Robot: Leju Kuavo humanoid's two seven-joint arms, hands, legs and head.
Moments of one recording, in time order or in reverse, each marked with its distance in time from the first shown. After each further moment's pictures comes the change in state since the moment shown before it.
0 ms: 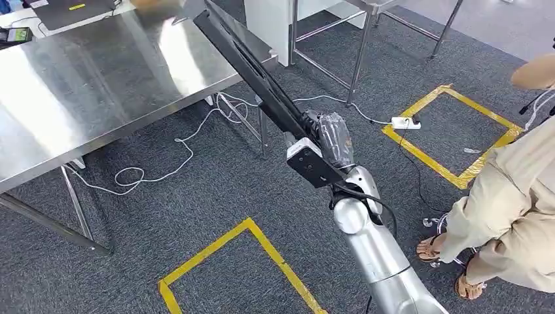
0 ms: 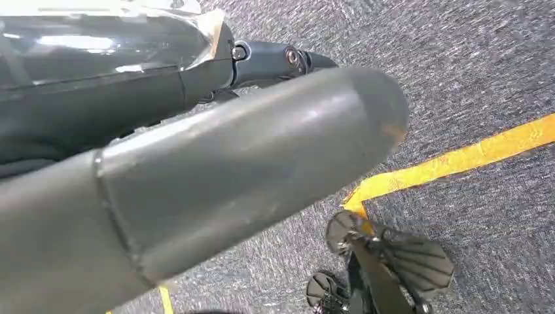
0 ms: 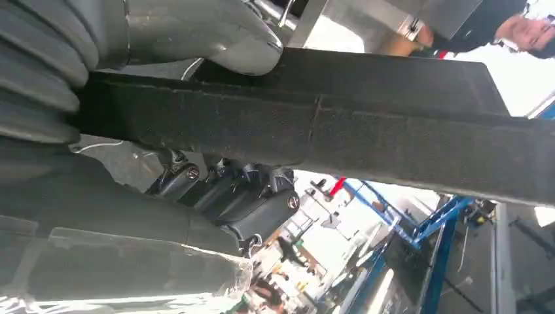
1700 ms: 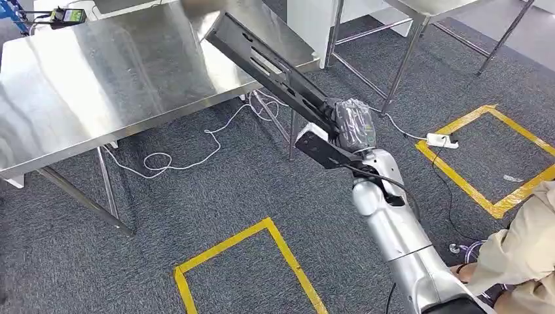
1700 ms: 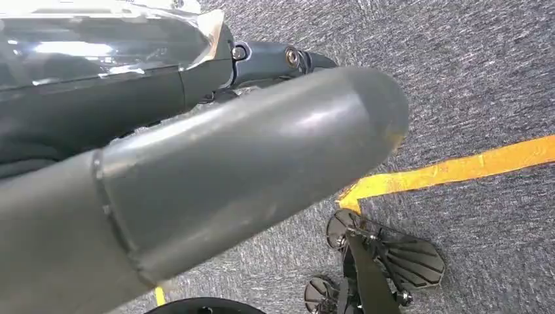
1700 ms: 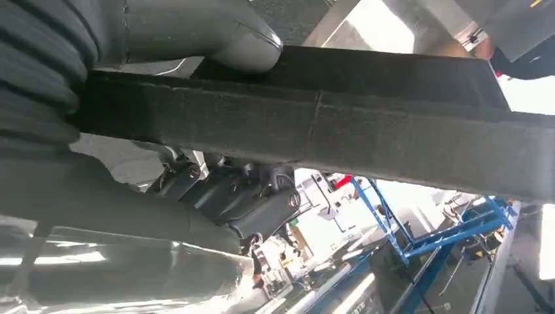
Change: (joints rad) left arm -0.008 -0.013 0.019 0.001 -0.031 -0.012 -0.018; right arm -0.115 -0.114 0.015 0.120 0.168 -0.021 0.094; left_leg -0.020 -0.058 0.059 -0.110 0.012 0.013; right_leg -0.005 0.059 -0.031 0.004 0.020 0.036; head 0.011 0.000
